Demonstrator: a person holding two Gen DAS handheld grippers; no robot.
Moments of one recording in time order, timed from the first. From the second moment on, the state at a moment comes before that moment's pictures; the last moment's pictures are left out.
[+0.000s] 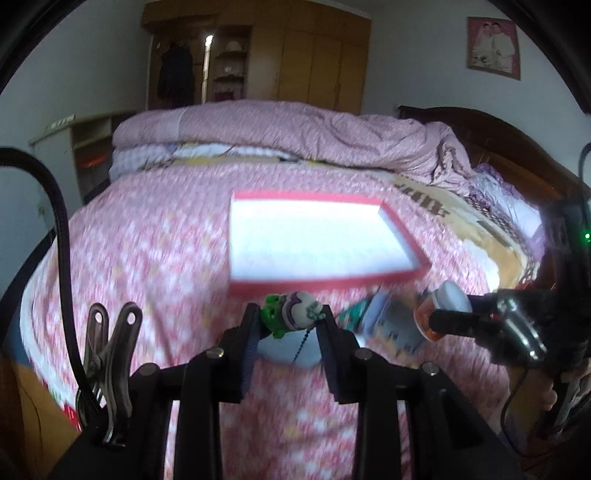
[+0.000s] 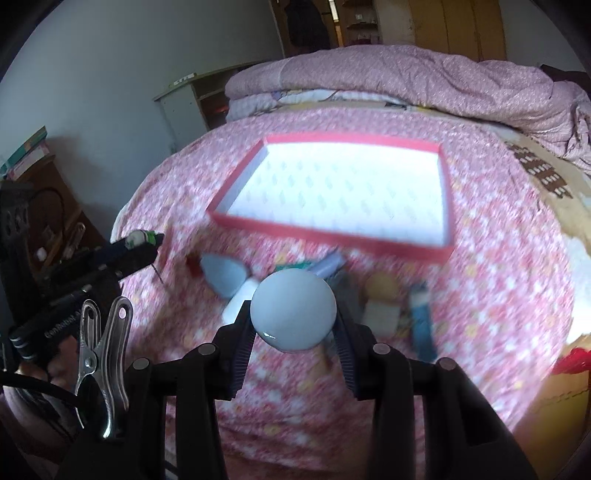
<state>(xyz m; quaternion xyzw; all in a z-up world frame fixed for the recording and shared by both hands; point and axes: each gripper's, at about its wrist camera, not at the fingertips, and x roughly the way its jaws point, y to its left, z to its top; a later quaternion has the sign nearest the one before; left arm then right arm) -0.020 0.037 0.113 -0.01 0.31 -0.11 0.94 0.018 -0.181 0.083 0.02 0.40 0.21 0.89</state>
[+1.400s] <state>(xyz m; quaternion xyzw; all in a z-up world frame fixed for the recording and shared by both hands) 0.219 -0.033 0.073 0.03 0.40 -0.09 0.91 0.228 -0.212 0.059 0.01 0.42 0.12 0.90</state>
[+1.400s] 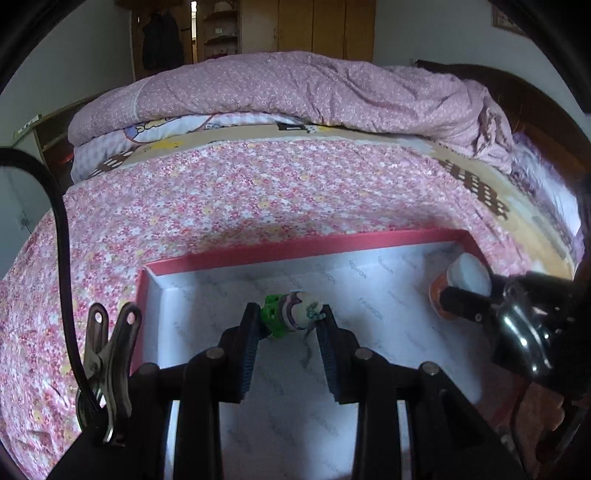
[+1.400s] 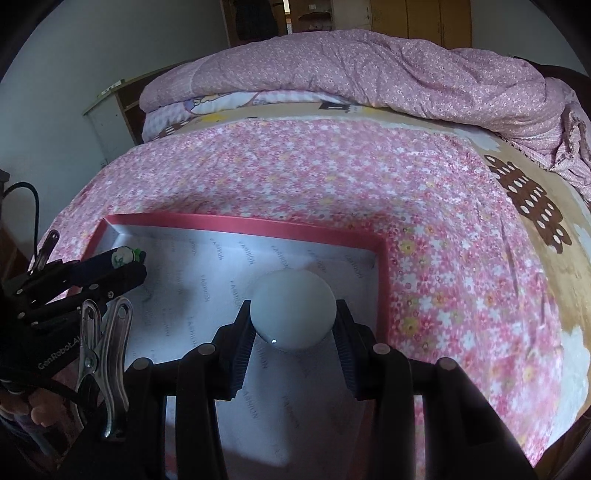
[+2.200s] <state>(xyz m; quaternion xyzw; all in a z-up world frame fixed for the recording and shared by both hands) 0.199 -0.031 0.096 0.02 0.38 -0.08 0.92 0.219 -0.221 0.079 0.04 0.39 0.14 0.91</state>
